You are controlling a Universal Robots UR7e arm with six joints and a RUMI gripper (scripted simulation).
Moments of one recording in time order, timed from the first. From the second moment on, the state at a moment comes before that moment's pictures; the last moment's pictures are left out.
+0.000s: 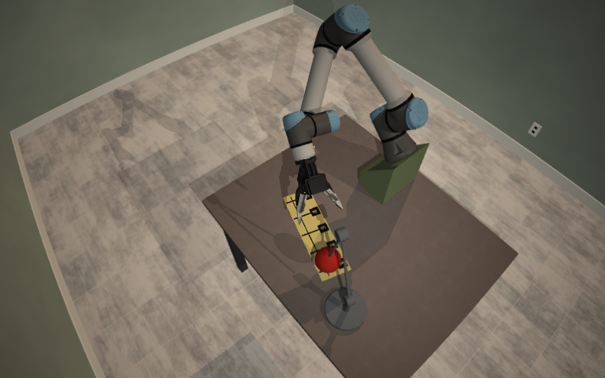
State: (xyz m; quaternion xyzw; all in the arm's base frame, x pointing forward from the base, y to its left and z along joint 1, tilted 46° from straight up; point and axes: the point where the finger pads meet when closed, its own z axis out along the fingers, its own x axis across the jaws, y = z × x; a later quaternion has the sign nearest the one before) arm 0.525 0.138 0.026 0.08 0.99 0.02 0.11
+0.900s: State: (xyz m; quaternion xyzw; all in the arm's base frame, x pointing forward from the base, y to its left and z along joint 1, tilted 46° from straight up) arm 0.533 0.138 -0.009 0.08 0.99 0.02 0.11
